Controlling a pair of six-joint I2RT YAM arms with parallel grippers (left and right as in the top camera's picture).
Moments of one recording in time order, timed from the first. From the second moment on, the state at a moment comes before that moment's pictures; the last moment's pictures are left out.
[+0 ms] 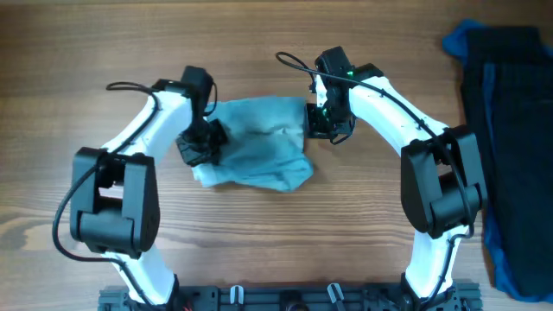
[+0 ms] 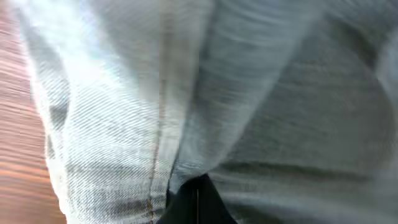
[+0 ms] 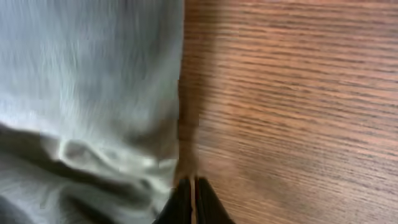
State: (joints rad) left arm -0.18 1.92 1.29 -1.03 0.17 -0.63; right arm 0.37 2.06 1.49 -0.88 -0.28 0.31
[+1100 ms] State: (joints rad) left arm 0.13 1.78 1.32 -1.26 0.19 -0.49; right arm 0.41 2.10 1.57 -1.00 -0.41 0.29
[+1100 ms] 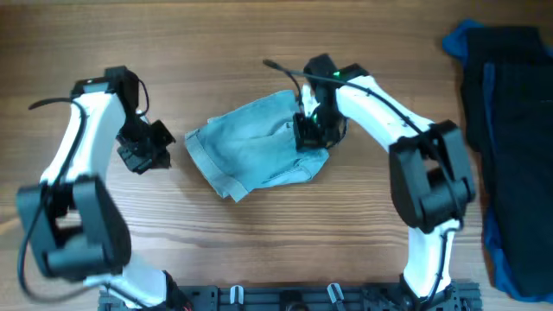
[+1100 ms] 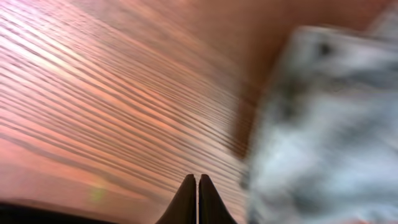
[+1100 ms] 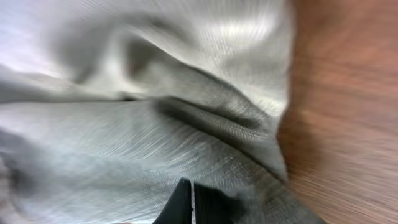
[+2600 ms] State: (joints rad) left arm -0.21 1.58 1.13 -1.01 0.29 -0.55; right arm 0.17 1.85 1.84 -1.05 -0.39 0.20
